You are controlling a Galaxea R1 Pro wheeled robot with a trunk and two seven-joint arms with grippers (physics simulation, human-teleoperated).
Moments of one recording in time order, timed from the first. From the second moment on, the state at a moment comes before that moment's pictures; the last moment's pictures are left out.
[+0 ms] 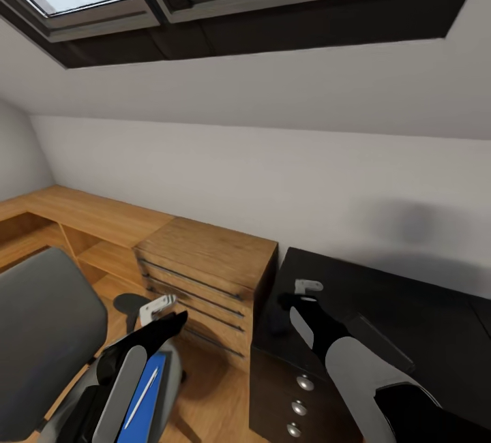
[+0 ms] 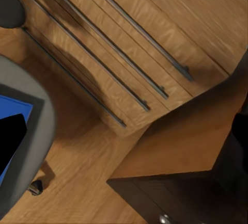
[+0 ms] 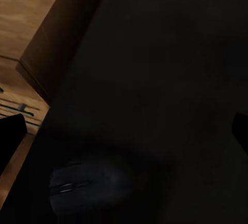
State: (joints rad) left arm -0.25 -0.05 -0.04 -1.53 0.58 0.68 0.45; right arm -0.85 0.15 0.11 -0.35 -0.19 0.22 -0.29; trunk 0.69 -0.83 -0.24
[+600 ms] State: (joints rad) left arm -0.25 -0.05 -0.04 -1.53 0.58 0.68 0.45; right arm -0.85 0.15 0.11 -0.35 -0.19 0.22 -0.29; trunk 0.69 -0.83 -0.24
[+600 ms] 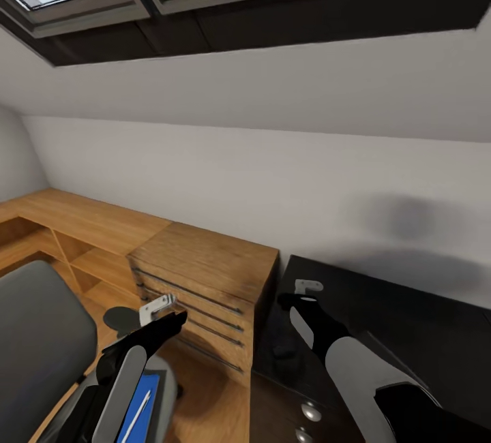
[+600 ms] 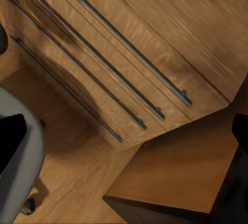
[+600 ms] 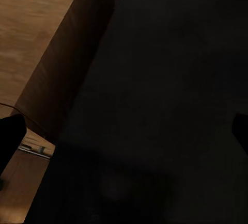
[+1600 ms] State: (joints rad) left arm -0.25 -0.05 -0.03 -1.53 0.58 0.68 0.45; right arm -0.85 0.15 0.11 -0.35 -0.19 0.28 -0.29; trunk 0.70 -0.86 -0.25
